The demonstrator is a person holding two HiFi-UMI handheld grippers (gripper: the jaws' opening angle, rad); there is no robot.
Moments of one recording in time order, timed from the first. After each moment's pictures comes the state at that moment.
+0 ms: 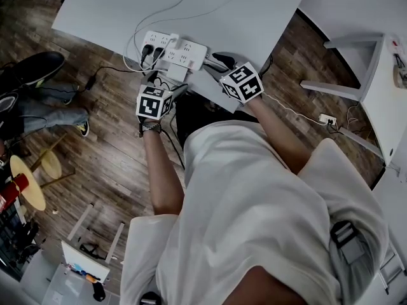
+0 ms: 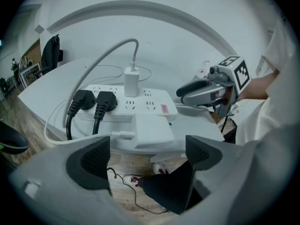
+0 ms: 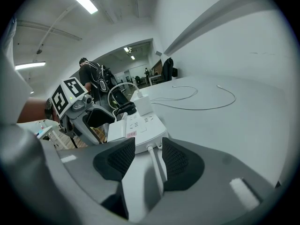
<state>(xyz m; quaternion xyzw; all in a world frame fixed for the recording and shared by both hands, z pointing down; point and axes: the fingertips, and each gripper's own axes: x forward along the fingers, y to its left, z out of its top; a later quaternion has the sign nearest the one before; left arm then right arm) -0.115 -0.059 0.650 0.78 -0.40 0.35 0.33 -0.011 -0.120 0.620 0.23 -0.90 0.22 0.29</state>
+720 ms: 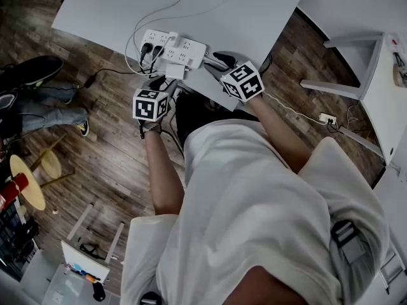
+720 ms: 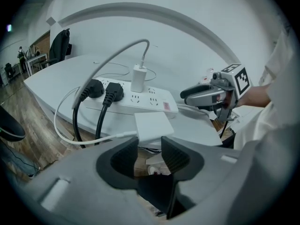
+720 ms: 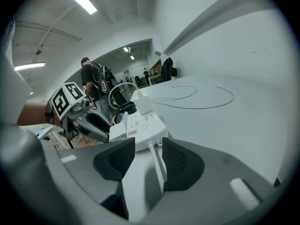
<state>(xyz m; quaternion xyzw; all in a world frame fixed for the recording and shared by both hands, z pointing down) -0.123 -0.046 0.654 0.77 -0.43 0.31 0.37 -0.006 -0.115 0.621 0.24 -0.90 0.23 0.29</state>
